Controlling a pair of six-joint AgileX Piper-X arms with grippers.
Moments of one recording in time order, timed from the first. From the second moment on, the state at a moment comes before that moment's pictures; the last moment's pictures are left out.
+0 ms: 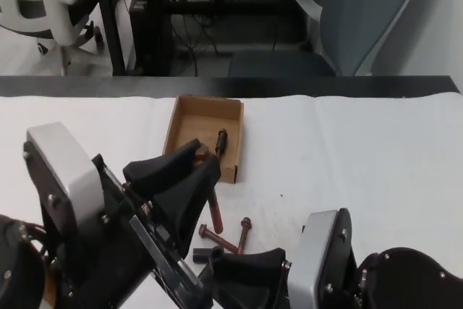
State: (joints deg) left arm -49.7 42.6 -12.8 -31.4 -3.1 -5.1; right arm 62.8 67.4 -19.0 -32.2 3.1 7.7
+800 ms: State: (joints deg) left arm -49.7 42.6 -12.8 -27.1 -1.8 -4.0; right arm 62.8 67.4 -19.0 -33.8 4.4 9.1
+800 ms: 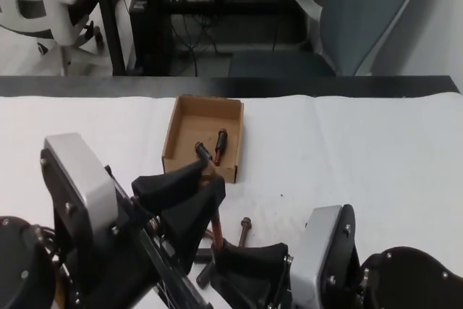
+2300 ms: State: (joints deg) left arm -47.0 45.7 -14.6 5.1 -1.9 1.8; right arm 34.2 97.5 -70.0 15.4 -2.4 -4.8
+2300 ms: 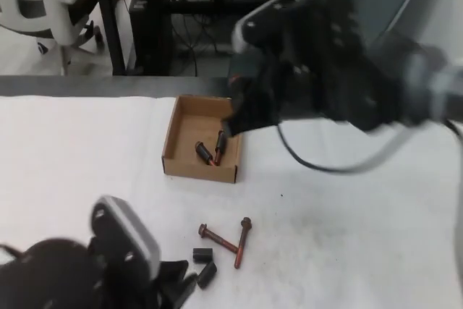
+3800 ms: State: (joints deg) left arm -38.2 98.0 -53.8 41.4 10.7 18.1; right arm 29.8 103.4 -95.1 46.8 -4.7 -8.9
